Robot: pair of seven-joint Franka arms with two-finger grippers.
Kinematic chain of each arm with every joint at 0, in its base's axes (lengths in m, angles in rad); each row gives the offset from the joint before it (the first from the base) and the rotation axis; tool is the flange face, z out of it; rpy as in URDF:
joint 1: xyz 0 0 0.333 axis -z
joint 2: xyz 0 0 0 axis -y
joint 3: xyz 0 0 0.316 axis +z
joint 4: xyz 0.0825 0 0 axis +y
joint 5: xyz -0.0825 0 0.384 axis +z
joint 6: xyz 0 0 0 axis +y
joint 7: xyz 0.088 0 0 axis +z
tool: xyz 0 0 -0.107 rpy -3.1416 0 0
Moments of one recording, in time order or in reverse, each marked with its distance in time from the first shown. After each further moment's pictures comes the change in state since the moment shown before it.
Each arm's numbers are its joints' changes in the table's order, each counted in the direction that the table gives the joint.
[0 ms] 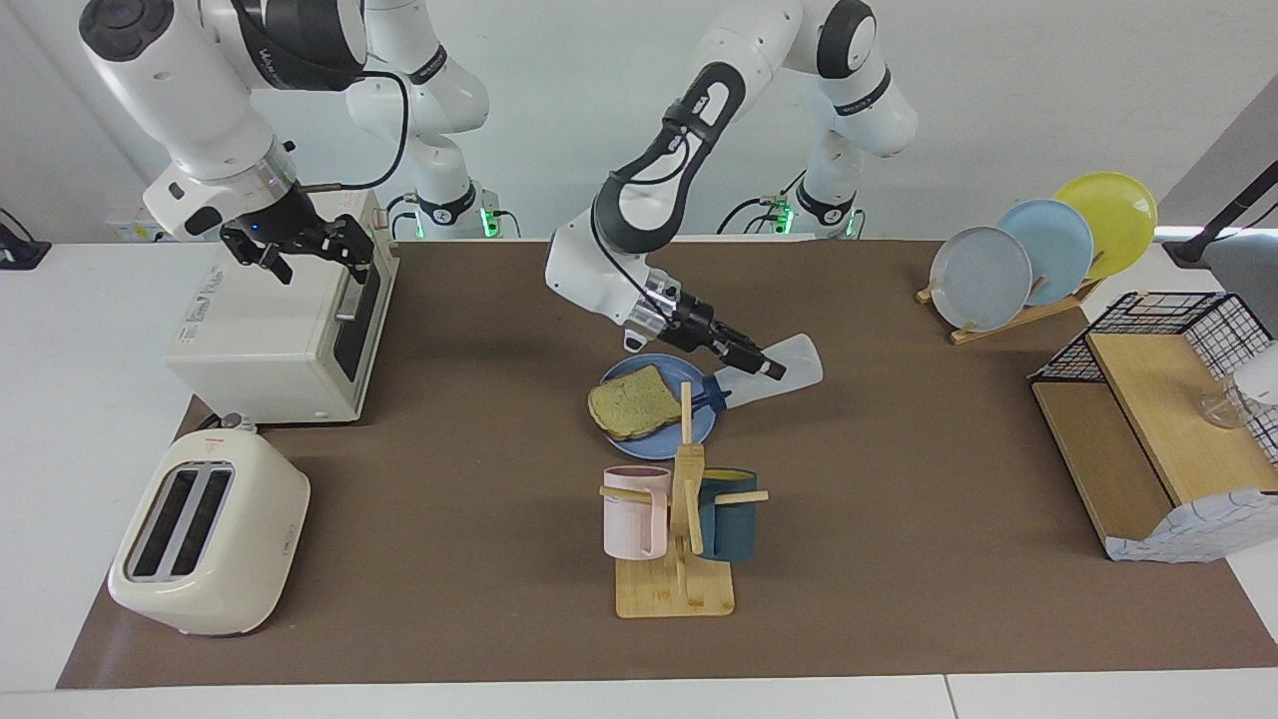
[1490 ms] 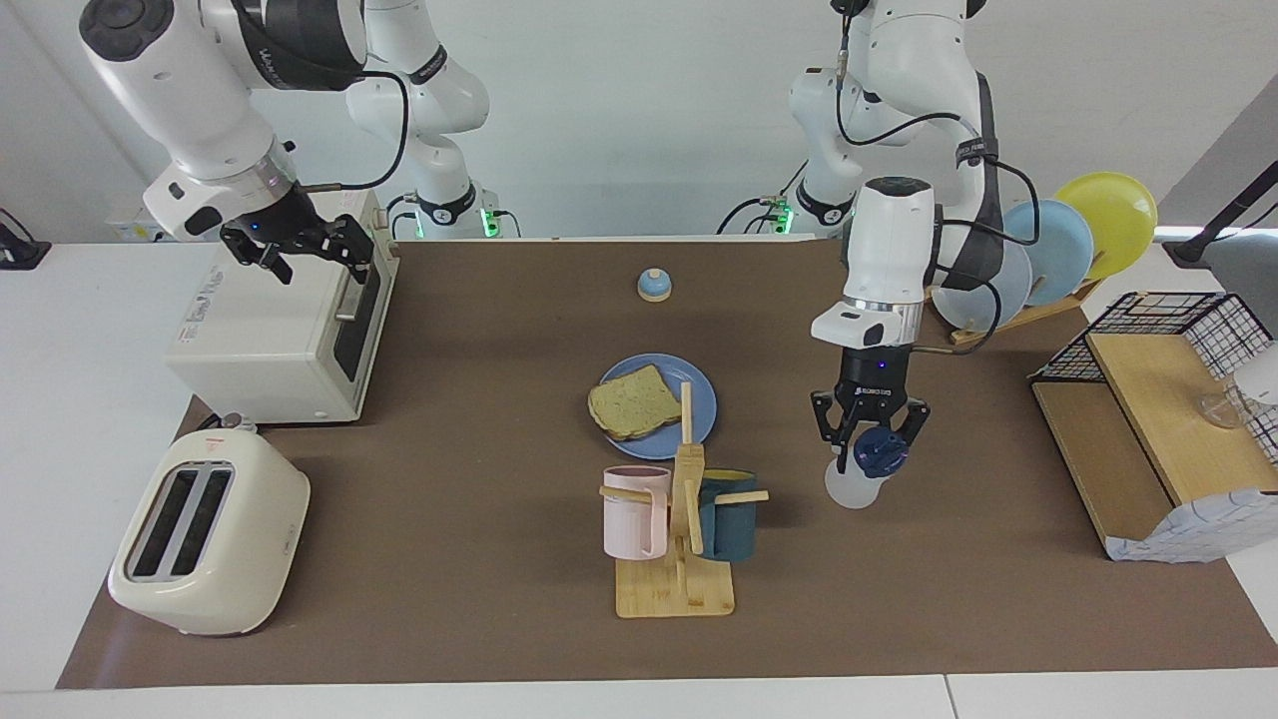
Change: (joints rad) left arm -0.492 0.254 0.004 0.502 -0.573 -1.436 0.373; right arm 0.000 0.000 0.000 0.000 0.000 0.000 0.000
